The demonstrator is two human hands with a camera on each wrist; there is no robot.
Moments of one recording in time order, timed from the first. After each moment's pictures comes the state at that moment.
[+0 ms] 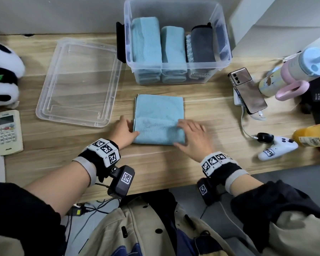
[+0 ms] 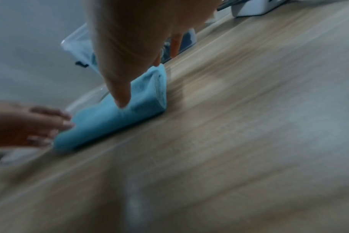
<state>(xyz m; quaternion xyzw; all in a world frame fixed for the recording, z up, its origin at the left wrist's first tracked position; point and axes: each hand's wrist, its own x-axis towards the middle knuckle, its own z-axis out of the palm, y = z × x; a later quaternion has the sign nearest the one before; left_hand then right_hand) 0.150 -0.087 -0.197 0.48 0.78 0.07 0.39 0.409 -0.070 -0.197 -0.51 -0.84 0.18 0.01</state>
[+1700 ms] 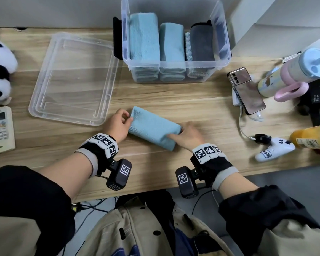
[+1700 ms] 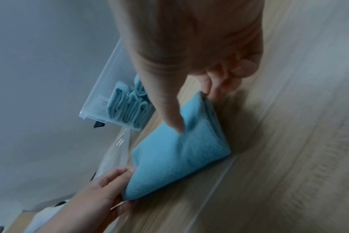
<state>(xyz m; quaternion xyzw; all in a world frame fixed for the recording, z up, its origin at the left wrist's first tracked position) 0.153 -0.076 -0.204 0.45 0.80 0.18 0.35 0.379 -0.047 -0.197 -0.71 -0.57 0.40 -0.08</state>
